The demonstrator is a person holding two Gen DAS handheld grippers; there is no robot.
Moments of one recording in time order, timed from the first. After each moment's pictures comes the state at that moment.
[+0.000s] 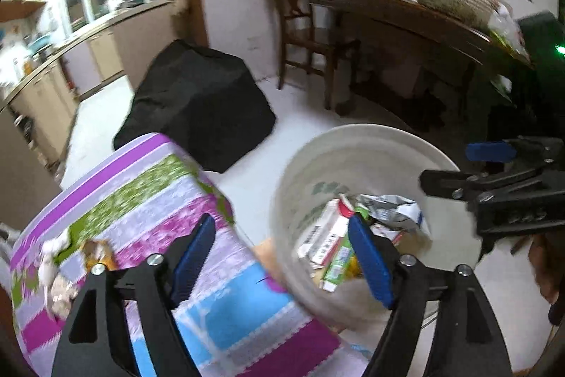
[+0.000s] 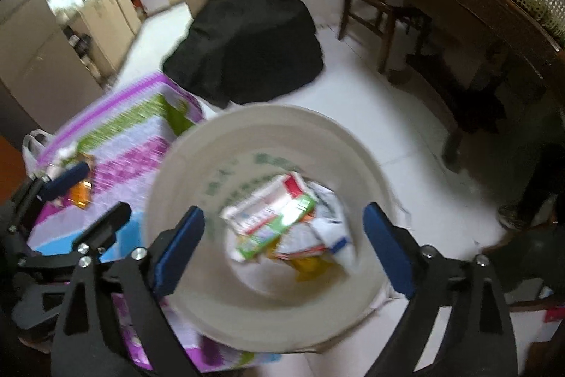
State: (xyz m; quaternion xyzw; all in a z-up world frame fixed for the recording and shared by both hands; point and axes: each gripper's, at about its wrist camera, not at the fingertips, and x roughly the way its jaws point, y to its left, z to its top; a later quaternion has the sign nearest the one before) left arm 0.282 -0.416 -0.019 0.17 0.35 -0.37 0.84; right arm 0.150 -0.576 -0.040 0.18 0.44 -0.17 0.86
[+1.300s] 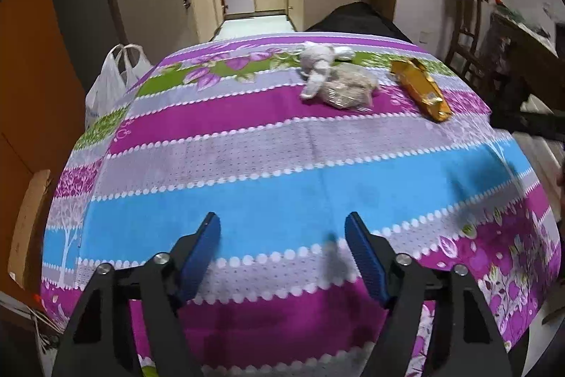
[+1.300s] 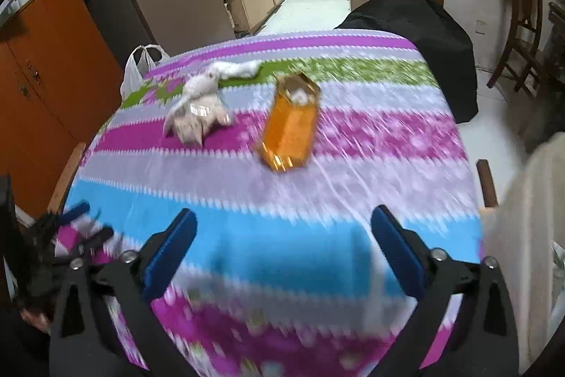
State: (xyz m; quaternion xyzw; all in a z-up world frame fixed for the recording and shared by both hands) left arm 0.301 -0.005 -0.119 0.06 0.42 -0.11 0.90; right arm 0.291 -0.291 -0.109 0.07 0.43 0.08 0.89
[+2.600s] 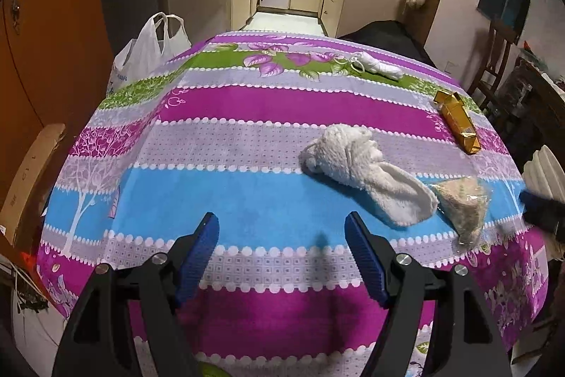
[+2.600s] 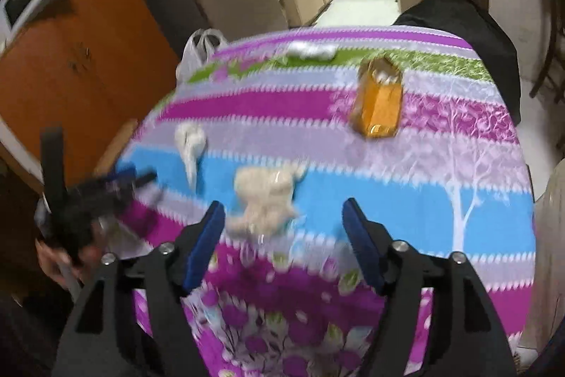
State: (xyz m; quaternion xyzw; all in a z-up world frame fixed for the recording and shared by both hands) left arm 0.301 0.053 -0.115 -0.02 0.43 -0.07 0.90; right arm 0.231 -0.248 -0.125 0.06 0.44 0.17 0.88
